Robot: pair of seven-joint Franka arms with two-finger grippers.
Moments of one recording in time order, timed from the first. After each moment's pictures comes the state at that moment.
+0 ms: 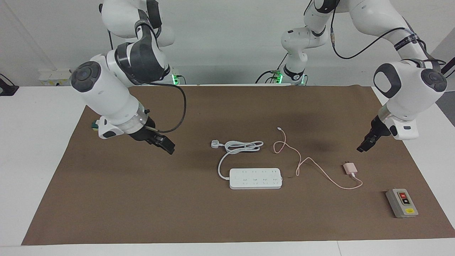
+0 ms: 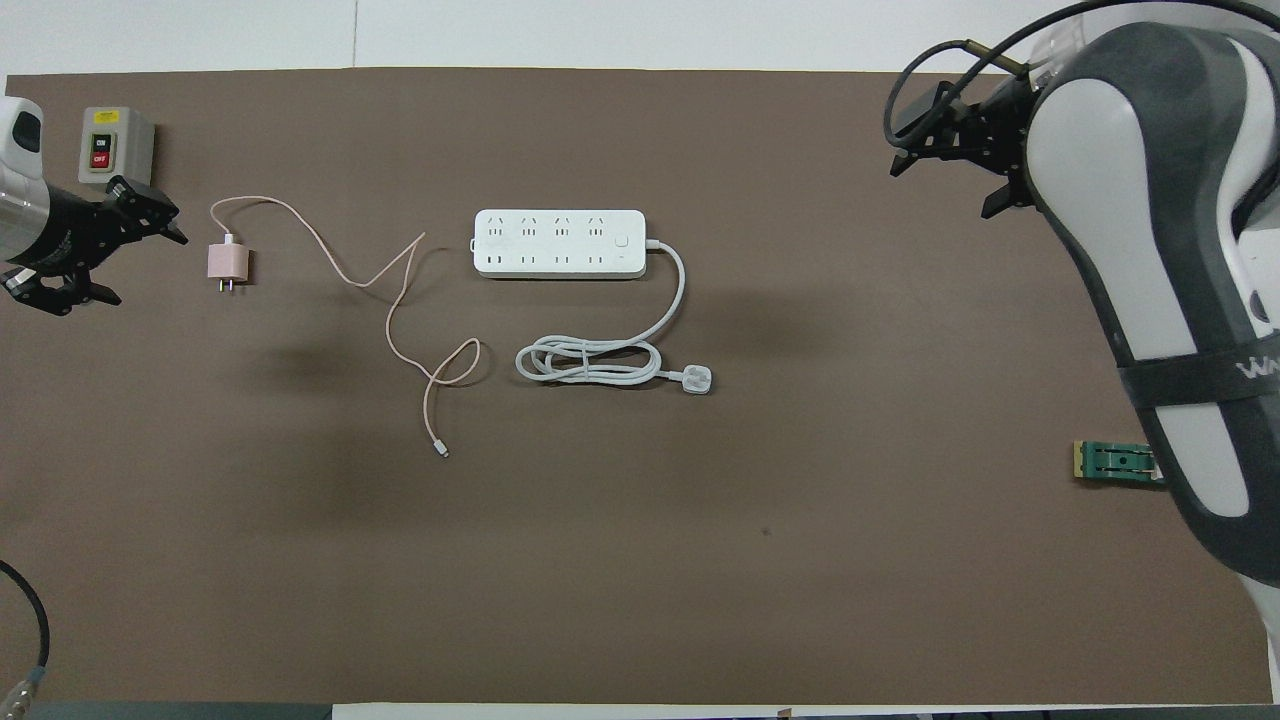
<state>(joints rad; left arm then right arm) 0.10 0.26 -0.03 -1.67 -0.01 1.93 -0.62 0.13 0.45 -0.05 -1.13 0.16 1.56 0.39</state>
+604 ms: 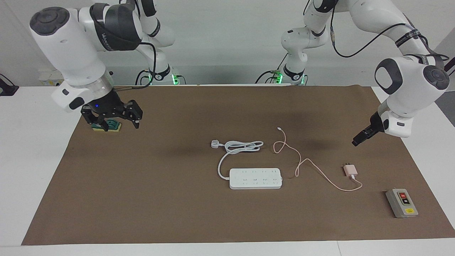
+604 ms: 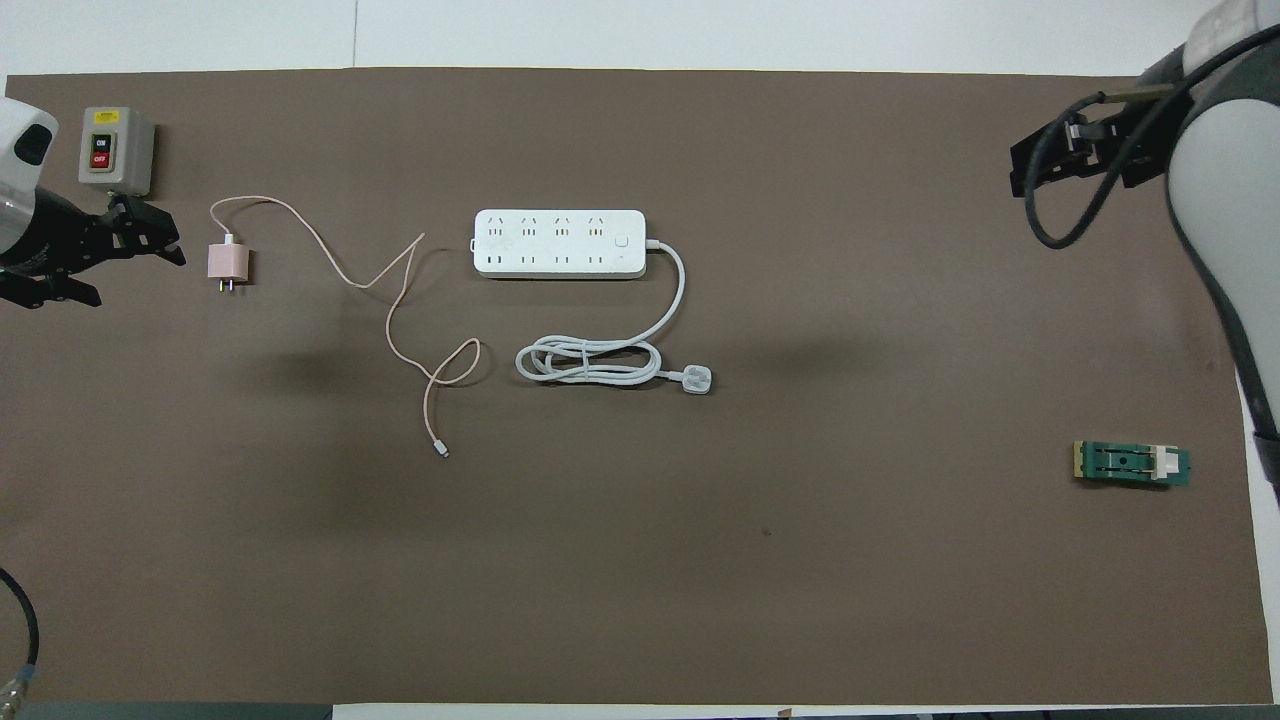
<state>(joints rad) 0.10 0.25 -0.03 -1.61 0.00 1.79 -0.29 0.08 0.32 -0.05 -1.16 0.04 1.50 -0.05</state>
